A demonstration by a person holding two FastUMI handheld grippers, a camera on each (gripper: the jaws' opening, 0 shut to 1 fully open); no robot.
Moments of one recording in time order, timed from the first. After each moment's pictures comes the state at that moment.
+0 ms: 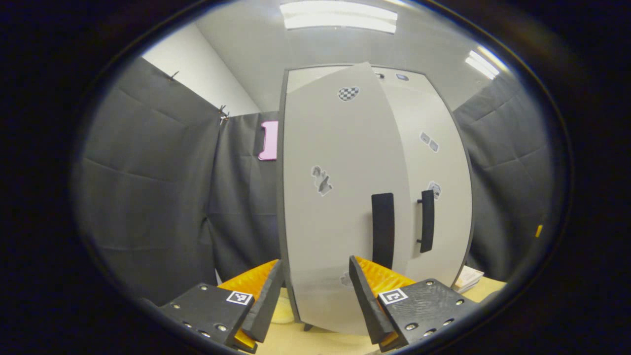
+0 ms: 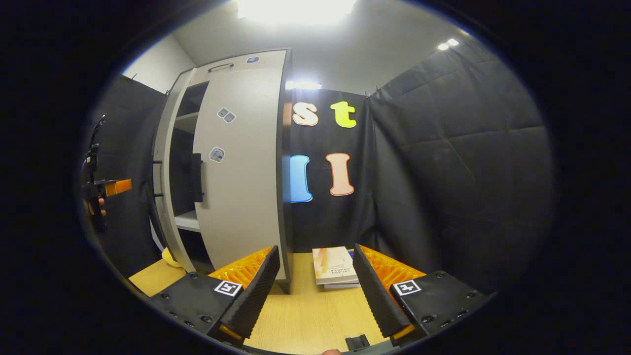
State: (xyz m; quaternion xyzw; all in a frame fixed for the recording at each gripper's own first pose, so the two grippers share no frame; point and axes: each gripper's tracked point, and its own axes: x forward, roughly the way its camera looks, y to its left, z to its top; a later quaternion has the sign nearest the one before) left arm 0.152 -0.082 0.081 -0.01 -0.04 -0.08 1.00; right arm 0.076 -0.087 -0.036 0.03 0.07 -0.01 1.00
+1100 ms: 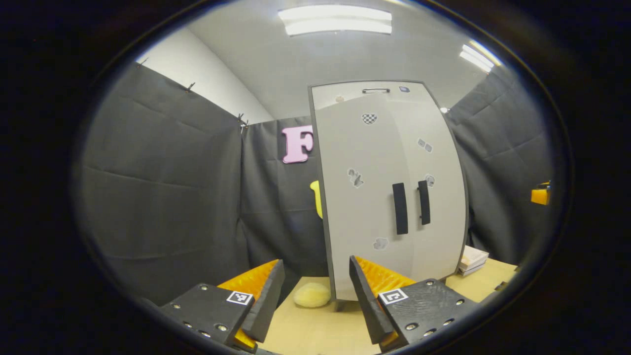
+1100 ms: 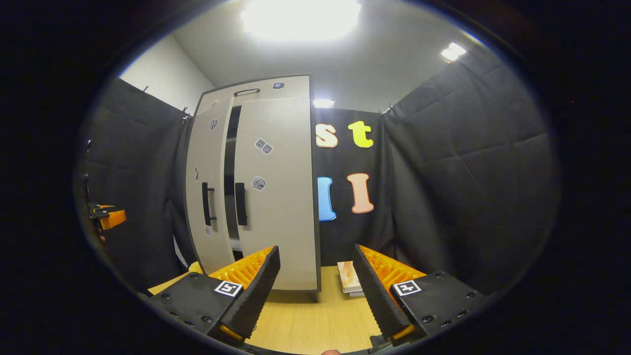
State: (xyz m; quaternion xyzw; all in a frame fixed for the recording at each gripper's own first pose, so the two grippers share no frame) left arm 0.024 0.019 0.071 0.02 -0.03 -0.05 1.00; right arm 0.017 -0.024 0.021 0.04 0.02 0.02 1.00
